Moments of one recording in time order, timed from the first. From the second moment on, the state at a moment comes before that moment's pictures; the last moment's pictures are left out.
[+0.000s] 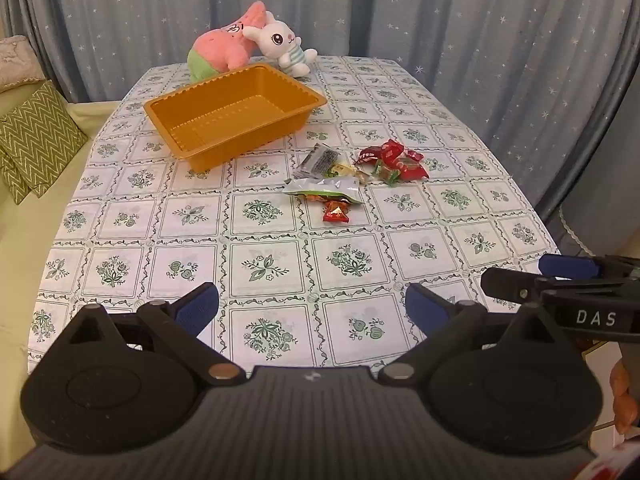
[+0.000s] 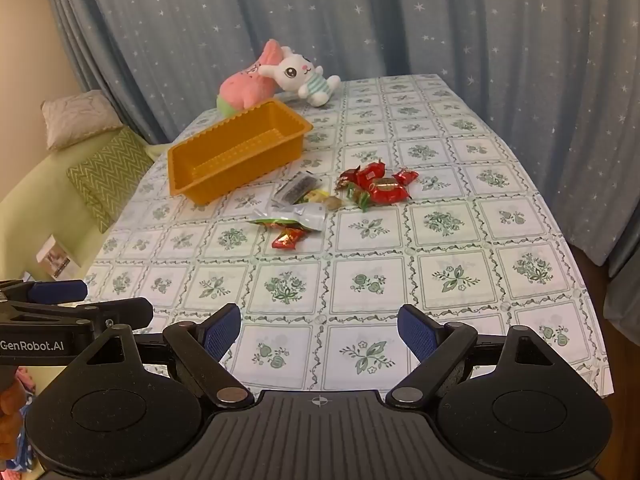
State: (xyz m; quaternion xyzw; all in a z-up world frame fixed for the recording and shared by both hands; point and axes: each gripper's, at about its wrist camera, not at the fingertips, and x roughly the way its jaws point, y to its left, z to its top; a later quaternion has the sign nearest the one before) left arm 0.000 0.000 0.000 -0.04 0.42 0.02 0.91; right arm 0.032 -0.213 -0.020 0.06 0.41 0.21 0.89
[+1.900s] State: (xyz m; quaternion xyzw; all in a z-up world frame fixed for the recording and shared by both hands) left arm 0.000 0.000 0.000 -0.04 0.42 0.01 0.91; right arm 0.034 -0.213 -0.018 0.06 0.41 0.21 0.89
